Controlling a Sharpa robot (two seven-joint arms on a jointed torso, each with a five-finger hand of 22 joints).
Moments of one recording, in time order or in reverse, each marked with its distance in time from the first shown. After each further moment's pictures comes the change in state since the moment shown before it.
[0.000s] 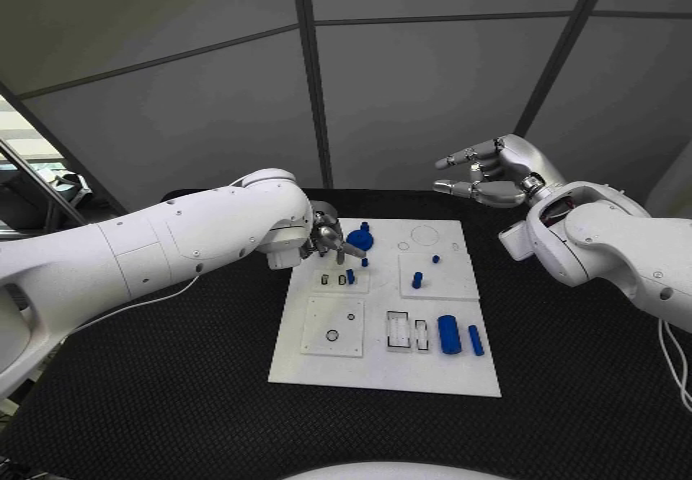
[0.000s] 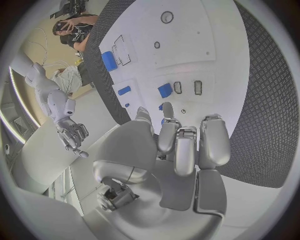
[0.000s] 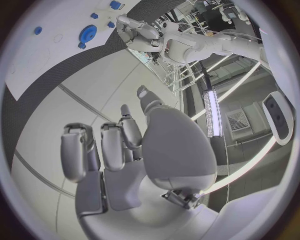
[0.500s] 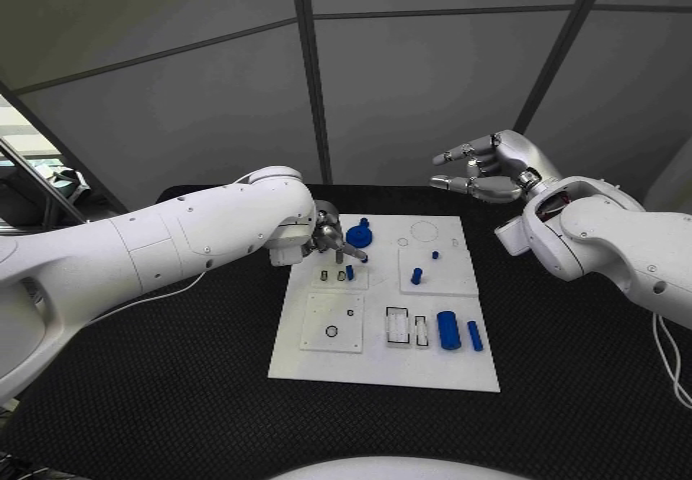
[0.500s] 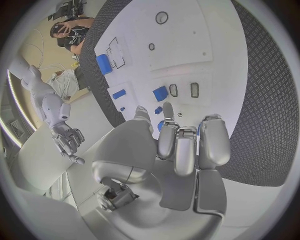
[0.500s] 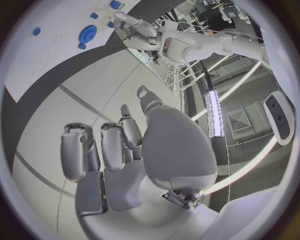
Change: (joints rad) left arm 0.000 0.038 -0.013 -0.046 -0.013 0.033 -0.015; left_hand -0.011 0.000 -0.010 0.001 0.000 0.000 0.000 0.000 0.016 0.008 -0.013 0.041 0.016 0.000 0.000 0.000 0.000 0.000 0.000 0.000 0.000 -0.005; right arm 0.000 0.012 0.000 -0.010 0.002 0.000 -0.009; right_hand 0.000 0.000 0.000 0.000 0.000 0.000 0.000 0.000 0.000 0.000 0.000 0.000 -0.001 0.000 0.000 0.000 0.000 0.000 0.000 0.000 -0.004 0.000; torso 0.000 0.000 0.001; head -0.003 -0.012
